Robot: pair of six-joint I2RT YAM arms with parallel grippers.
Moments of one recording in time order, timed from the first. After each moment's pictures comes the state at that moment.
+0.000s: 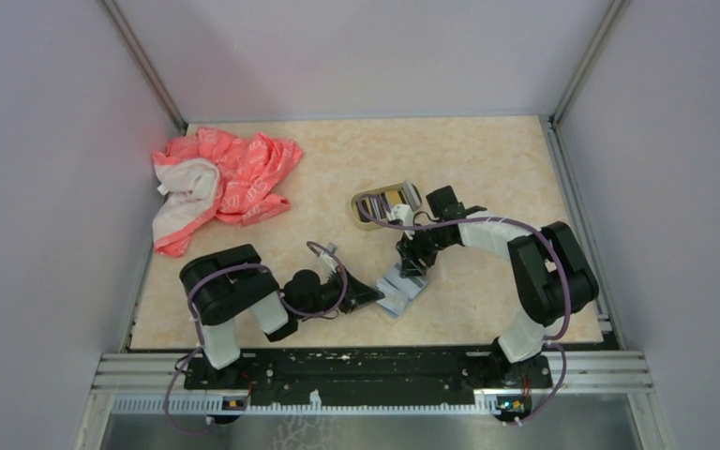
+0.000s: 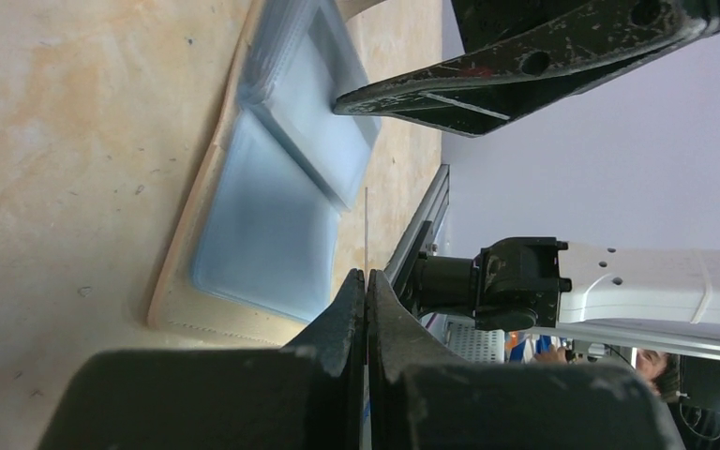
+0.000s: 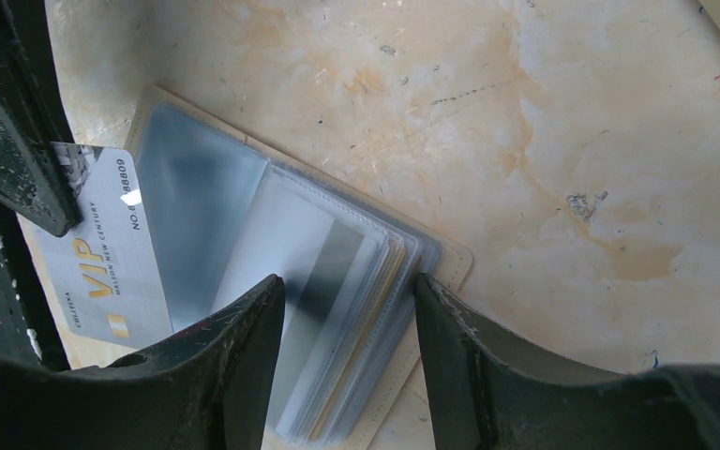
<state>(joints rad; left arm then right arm) -0.96 1.84 0.24 1.39 0.15 -1.33 0.41 1.65 0.87 -0.40 -0.70 -0.59</state>
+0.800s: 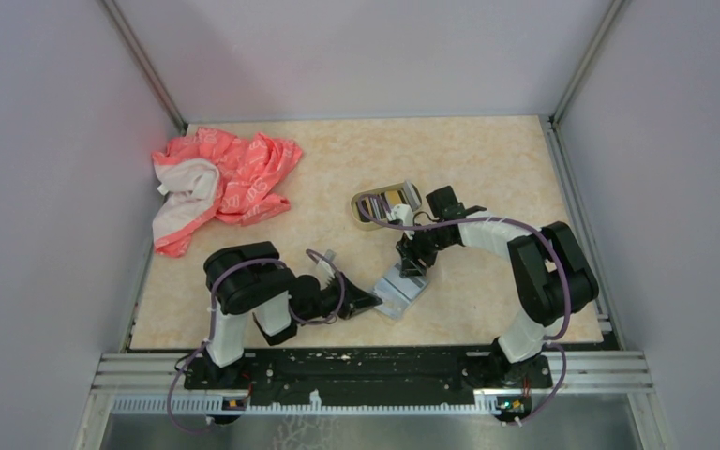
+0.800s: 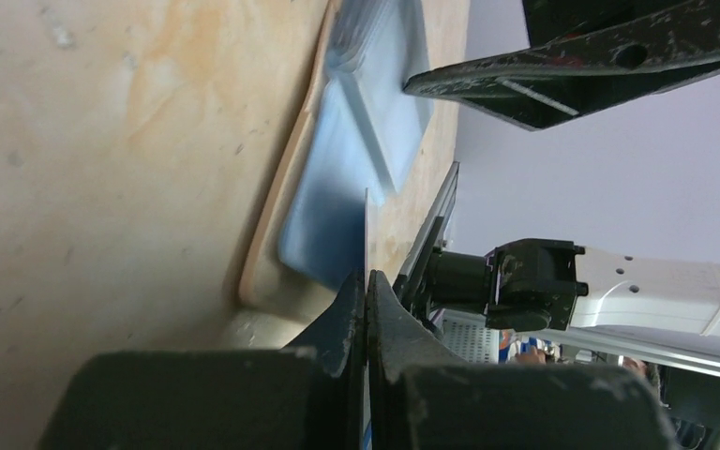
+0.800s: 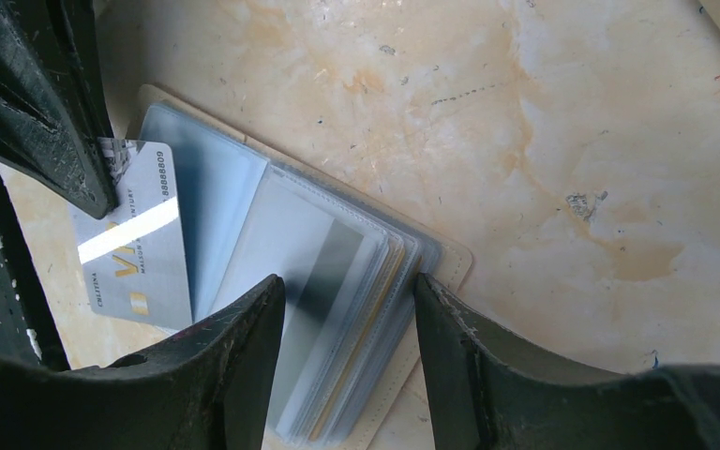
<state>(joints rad) -0.96 1.99 0.22 1.52 0.15 -1.39 0.41 1.65 0.87 -0.40 -0.69 -0.59</state>
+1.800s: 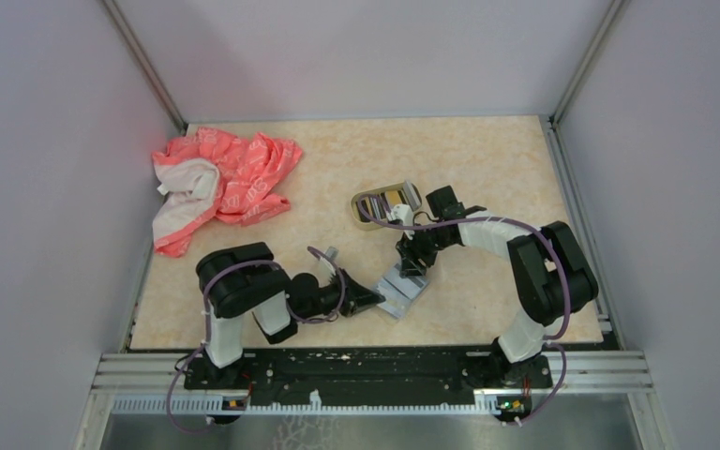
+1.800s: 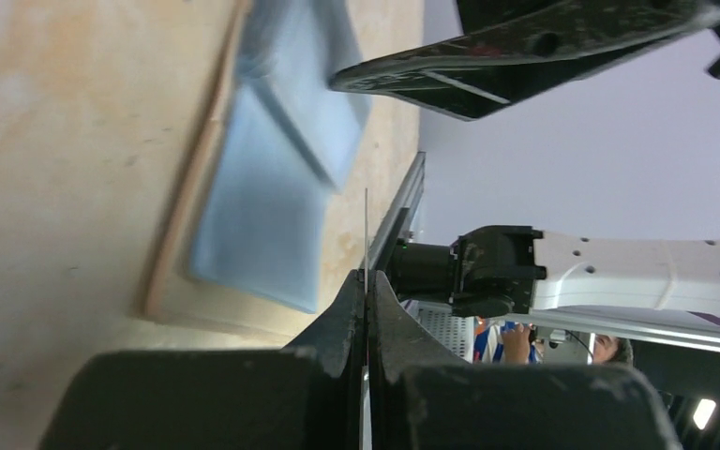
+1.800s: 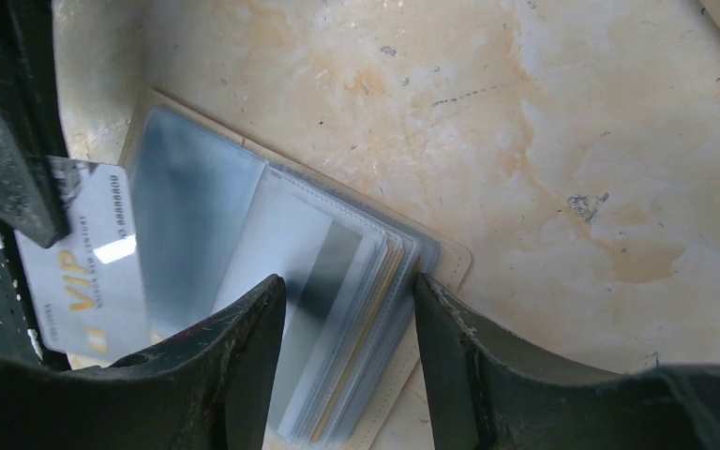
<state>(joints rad) -0.96 1.96 0.23 1.53 0.19 -1.41 0.41 1.65 0.87 -0.40 -0.70 -0.59</state>
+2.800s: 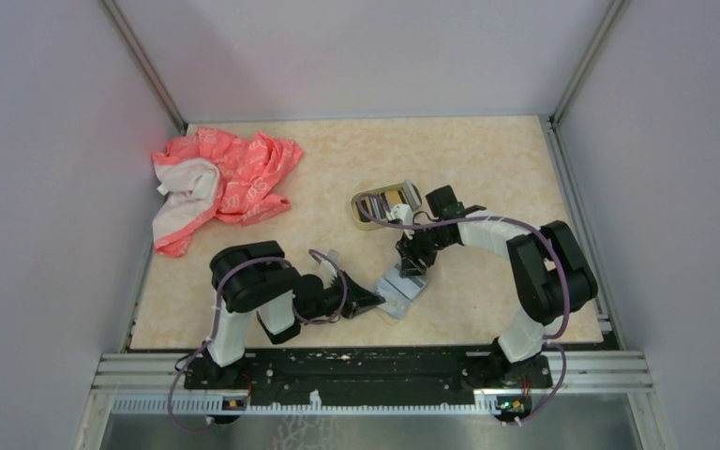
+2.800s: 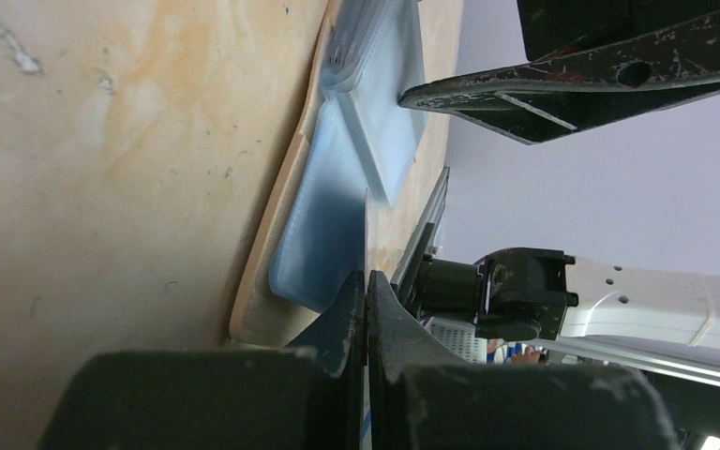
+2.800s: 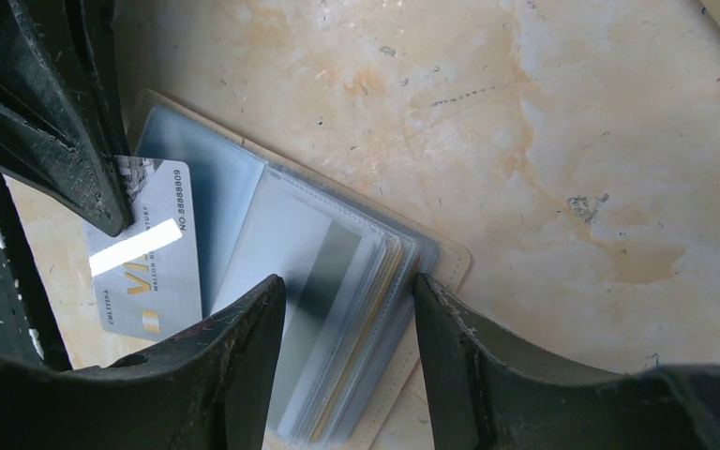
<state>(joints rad) -0.97 2.03 0.25 1.54 0.15 -1.43 0.41 1.65 0.88 -0.41 -0.70 -0.59</state>
